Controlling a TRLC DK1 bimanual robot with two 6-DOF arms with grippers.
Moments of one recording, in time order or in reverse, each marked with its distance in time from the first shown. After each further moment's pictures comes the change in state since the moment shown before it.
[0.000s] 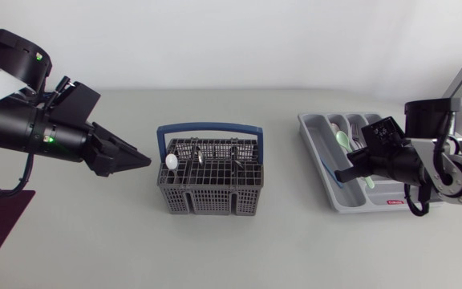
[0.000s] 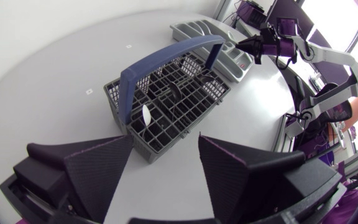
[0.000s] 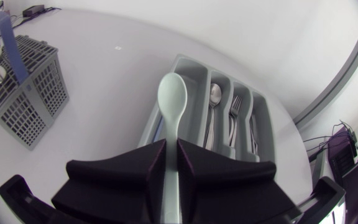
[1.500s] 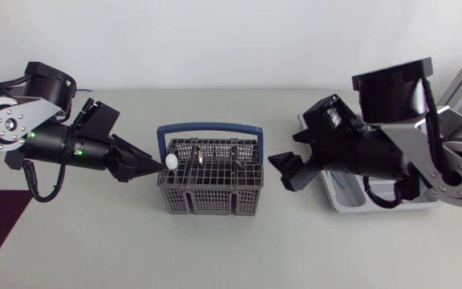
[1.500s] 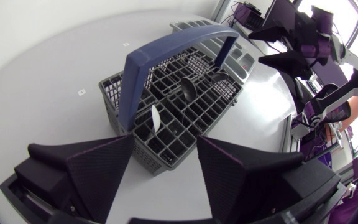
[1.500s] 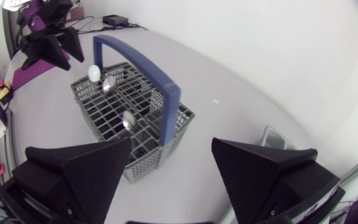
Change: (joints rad) left arm 0.013 0.127 -0.103 0.239 0.061 0.003; right arm 0.471 -0.137 0.142 -0.210 -0.077 0.094
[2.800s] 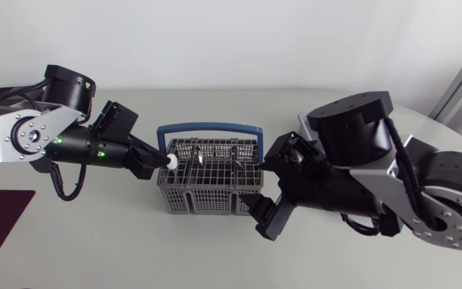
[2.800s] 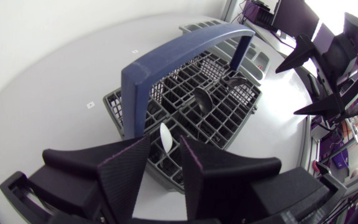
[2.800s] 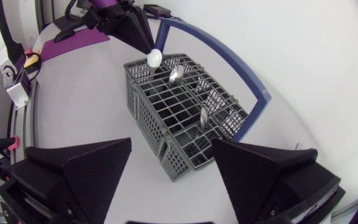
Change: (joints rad) left arm -0.094 0.041 -0.031 0.192 -0.148 -0.058; right arm 0.241 0.005 -0.053 0.003 0.035 -0.015
